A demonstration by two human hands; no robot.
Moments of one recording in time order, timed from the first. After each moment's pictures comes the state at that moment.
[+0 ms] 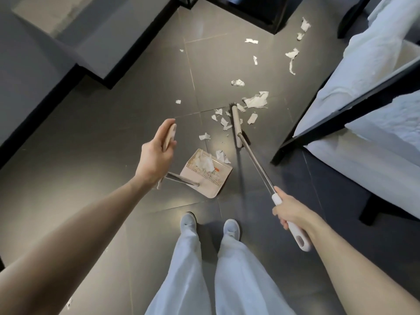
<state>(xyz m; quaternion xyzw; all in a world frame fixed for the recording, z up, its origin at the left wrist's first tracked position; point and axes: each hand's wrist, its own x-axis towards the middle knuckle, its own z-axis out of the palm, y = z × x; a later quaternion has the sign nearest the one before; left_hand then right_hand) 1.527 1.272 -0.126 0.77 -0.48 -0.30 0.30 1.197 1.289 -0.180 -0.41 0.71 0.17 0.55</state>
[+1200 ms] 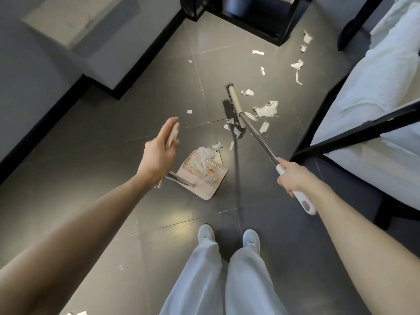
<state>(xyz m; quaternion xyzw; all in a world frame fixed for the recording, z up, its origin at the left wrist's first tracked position) 1.664 1.258 -0.120 0.74 -0.51 -0.35 0.27 1.345 1.229 -0.137 -0.51 0.73 0.16 0.42</state>
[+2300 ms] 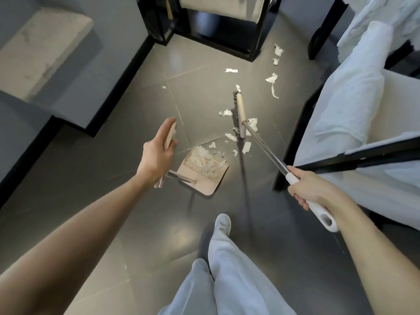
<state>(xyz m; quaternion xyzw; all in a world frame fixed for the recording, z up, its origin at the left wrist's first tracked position) 1.624 1.084 -0.114 0.71 -0.55 -0.35 0.26 1.284 1.122 -0.110 -0.39 0.76 0.04 0.52</state>
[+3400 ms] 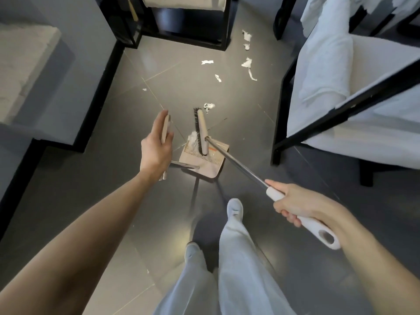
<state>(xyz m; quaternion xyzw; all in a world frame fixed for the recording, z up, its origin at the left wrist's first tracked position) 1.657 1.077 -0.128 0.65 -0.59 -0.37 0.30 1.370 1.207 -0.088 -0.34 0.72 0.04 0.60</state>
